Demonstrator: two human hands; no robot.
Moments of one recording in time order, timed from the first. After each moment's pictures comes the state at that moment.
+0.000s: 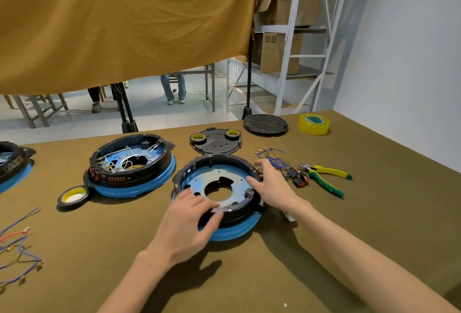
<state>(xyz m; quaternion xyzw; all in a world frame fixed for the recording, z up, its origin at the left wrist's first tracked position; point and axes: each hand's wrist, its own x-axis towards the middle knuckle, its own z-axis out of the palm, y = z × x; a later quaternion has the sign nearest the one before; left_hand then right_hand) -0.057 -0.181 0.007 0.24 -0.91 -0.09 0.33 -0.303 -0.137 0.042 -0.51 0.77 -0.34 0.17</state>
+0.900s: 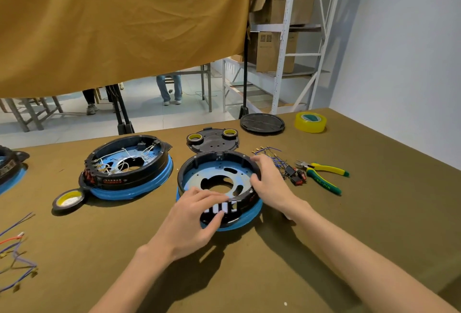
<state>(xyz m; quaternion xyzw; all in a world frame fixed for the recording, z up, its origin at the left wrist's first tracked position) -0.065 -0.189 0.010 0.22 -0.92 -0.11 0.31 -0.301 -0.134 0.041 -0.54 0.74 -0.39 0.10</state>
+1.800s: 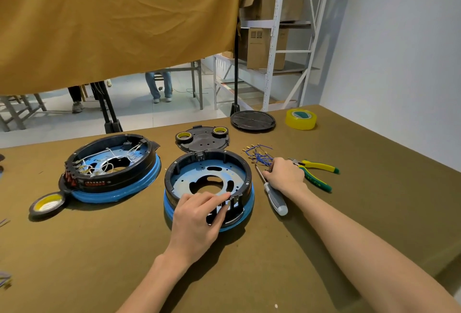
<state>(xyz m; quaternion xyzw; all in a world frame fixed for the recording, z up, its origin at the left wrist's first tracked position) -0.110 -0.180 -0.021 0.23 -0.87 -0.08 0.42 -0.383 -0.164 0.016 -0.40 0.91 -0.11 -0.01</state>
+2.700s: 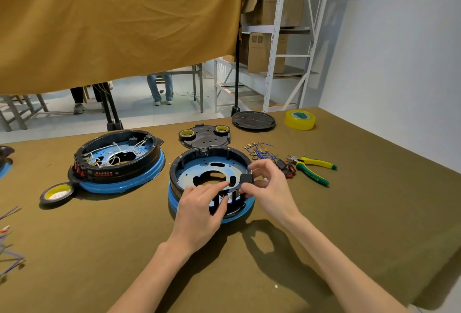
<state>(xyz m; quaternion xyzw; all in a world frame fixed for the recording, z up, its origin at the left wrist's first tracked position) -0.104 -0.166 -0.012 0.26 -0.86 -0.10 0.42 -0.271 -0.074 0.038 -0.47 0.62 -0.60 0.21</state>
